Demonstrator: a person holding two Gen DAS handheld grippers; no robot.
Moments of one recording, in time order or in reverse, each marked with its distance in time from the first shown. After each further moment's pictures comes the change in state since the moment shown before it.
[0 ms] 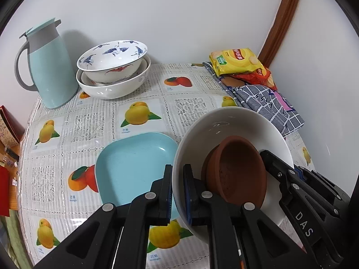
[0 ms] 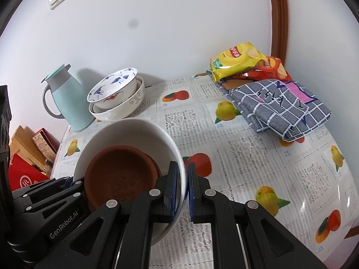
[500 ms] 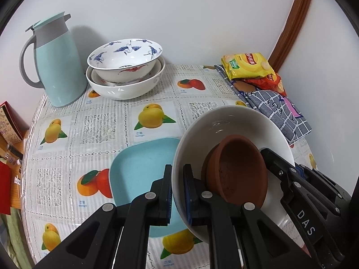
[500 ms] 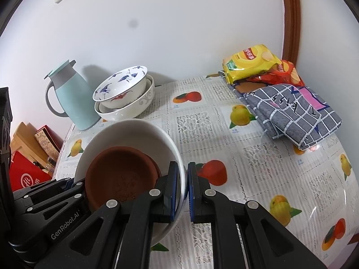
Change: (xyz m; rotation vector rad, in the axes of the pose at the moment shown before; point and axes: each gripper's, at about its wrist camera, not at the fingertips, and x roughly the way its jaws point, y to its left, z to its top) left arm 0.005 0.025 0.009 -0.029 0.000 0.021; right arm 0.018 0.022 0.010 -0.032 0.006 0.025
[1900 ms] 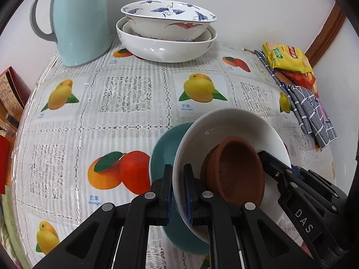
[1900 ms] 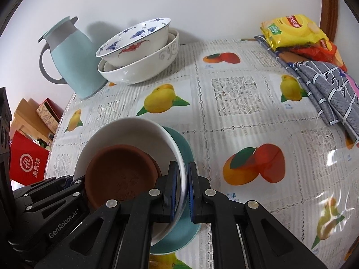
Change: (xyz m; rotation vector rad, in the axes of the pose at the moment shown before) left arm 0.061 0.070 -0.013 -0.125 0.119 0.047; right arm 0.095 0.039 -0.018 -0.052 0.184 0.085
